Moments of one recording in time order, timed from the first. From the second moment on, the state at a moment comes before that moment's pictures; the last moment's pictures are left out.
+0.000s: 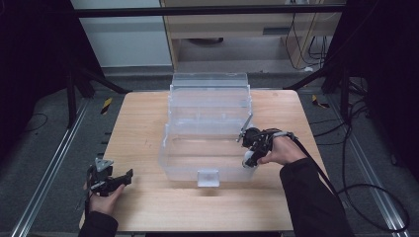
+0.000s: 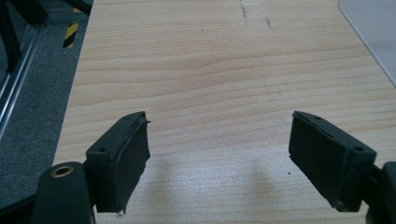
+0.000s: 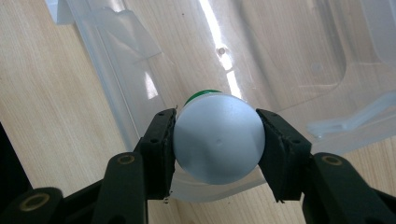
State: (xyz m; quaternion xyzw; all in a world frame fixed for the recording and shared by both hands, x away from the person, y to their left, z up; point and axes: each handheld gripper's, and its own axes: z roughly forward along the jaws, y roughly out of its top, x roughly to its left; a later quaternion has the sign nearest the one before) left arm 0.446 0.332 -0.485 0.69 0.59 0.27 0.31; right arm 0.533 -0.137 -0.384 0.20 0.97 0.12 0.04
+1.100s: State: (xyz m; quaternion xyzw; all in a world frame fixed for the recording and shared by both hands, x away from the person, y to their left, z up) left arm 0.447 0.332 -0.485 0.69 0.59 0.27 0.31; right arm 0.529 -0.139 -0.390 0.20 0.97 0.13 0.04
